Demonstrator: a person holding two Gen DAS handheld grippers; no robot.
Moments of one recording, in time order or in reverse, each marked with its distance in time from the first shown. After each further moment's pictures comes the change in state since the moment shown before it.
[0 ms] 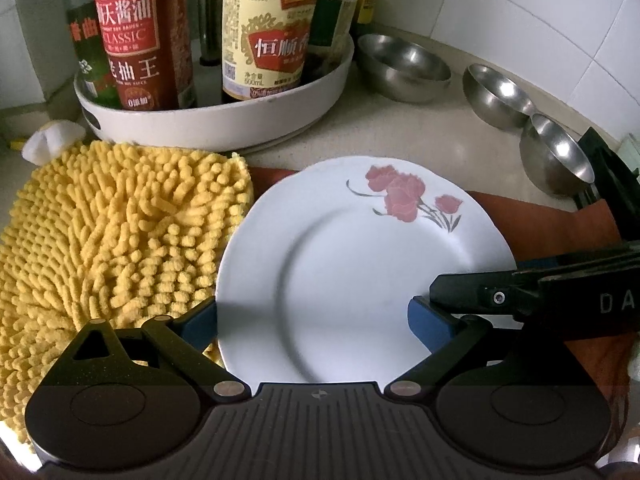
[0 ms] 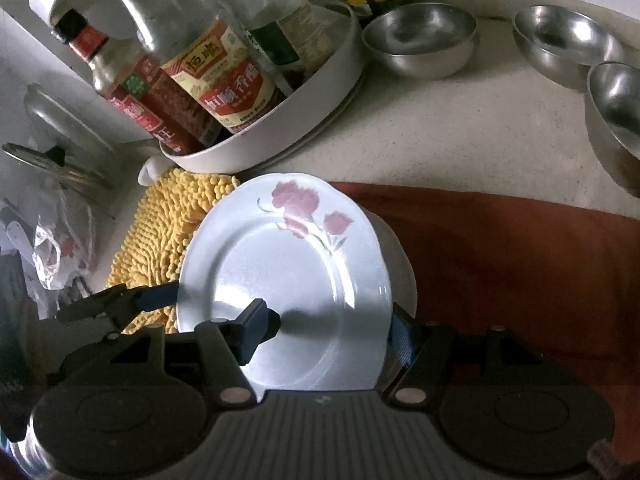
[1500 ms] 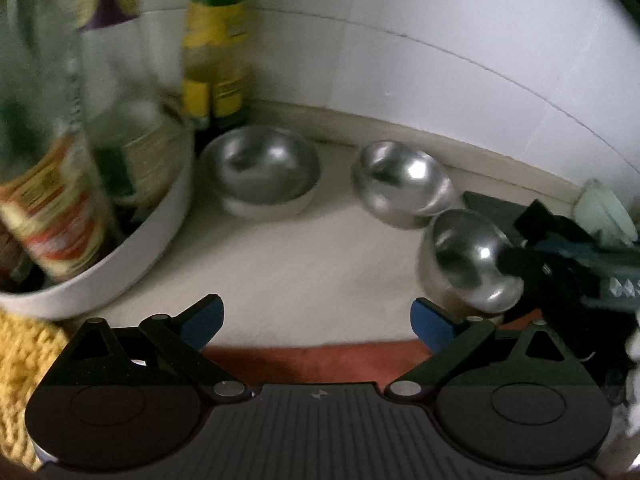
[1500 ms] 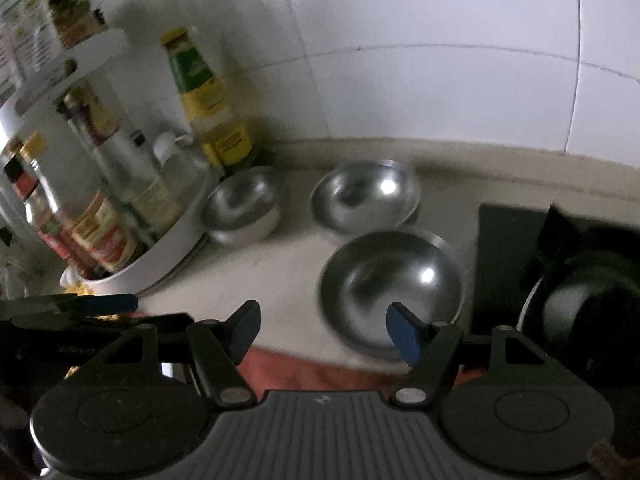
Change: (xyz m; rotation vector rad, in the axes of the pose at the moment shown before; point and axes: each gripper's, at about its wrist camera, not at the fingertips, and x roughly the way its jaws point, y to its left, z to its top) left arm 0.028 -0.133 0.100 0.053 -0.111 -0.094; right arm -0.111 -0.129 0.048 -0.048 -0.318 -0.206
